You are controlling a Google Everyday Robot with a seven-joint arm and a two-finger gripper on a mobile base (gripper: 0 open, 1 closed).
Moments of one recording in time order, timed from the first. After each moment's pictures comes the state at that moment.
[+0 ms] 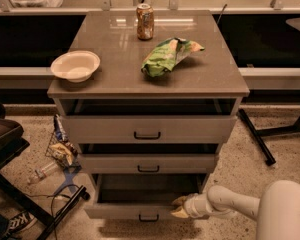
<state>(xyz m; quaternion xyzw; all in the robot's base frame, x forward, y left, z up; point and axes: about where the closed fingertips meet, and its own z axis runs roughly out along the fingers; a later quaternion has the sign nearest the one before) 0.512 -0.131 0.190 -0.54 0.76 0.21 0.29</state>
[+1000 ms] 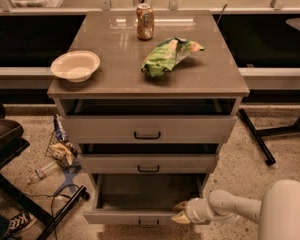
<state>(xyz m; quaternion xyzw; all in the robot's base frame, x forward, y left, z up) 0.490 -0.139 0.186 -0.53 0.77 0.21 0.27</state>
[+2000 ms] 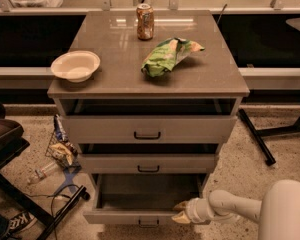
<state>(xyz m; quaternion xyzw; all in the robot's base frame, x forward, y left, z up) 0.490 -0.139 0.187 -0.53 0.77 0.21 0.27</state>
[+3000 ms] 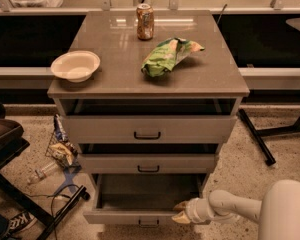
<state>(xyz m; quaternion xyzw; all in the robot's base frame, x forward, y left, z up) 0.490 -0.139 0.187 -0.53 0.77 0.21 0.27</state>
